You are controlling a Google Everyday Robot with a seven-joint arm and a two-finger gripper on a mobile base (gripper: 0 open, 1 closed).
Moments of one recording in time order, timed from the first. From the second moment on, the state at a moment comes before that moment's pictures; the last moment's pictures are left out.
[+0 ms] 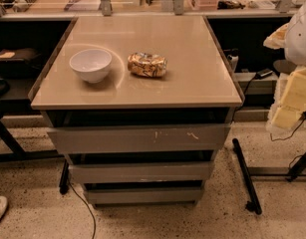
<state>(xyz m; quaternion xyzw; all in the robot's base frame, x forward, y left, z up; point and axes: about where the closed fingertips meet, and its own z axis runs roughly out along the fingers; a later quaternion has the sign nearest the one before) 0.438 -0.217 0.976 -0.60 0.78 -0.03 0.16</state>
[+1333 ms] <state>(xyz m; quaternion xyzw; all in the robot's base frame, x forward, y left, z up) 0.418 -0.192 0.860 -0.64 0.74 0.00 0.18</state>
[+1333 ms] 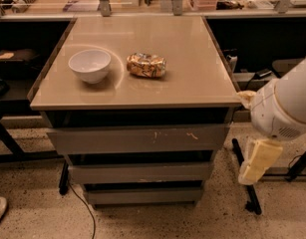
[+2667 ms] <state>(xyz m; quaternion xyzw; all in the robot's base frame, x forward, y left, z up) 0.440 -0.180 0.769 -0.67 0.69 0.03 0.26</state>
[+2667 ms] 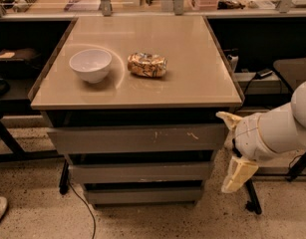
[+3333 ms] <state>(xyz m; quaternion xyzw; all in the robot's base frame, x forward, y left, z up) 0.489 -0.160 0.727 -0.64 0.70 0.10 0.30</state>
